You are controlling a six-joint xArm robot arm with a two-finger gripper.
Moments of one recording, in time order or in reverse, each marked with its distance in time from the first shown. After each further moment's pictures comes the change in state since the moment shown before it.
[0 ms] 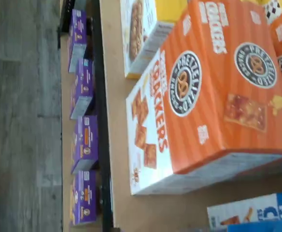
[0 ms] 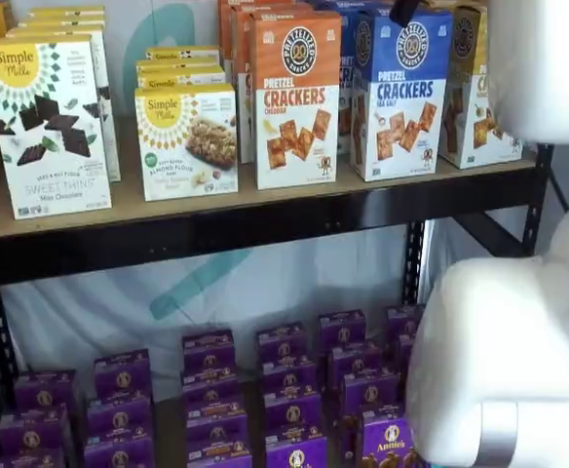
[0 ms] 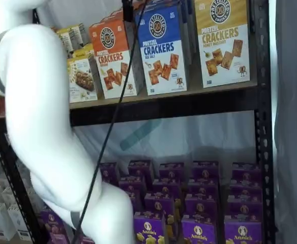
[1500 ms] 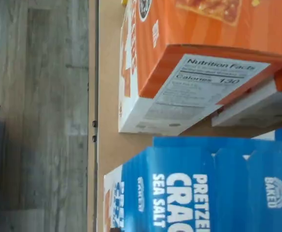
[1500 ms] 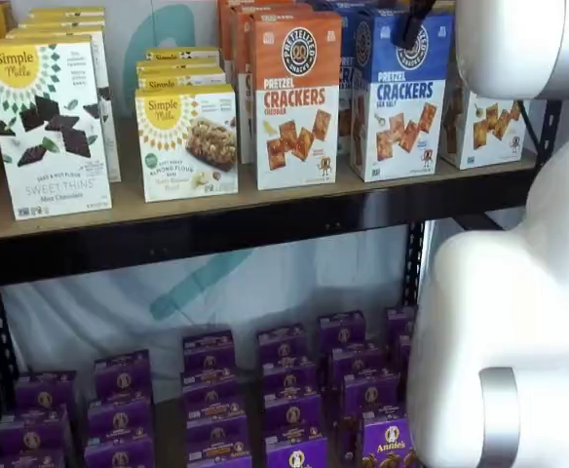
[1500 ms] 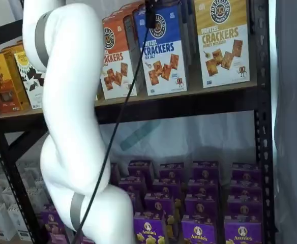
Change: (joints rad) arm 0.048 0.290 -0.239 -0.164 0.071 -0.037
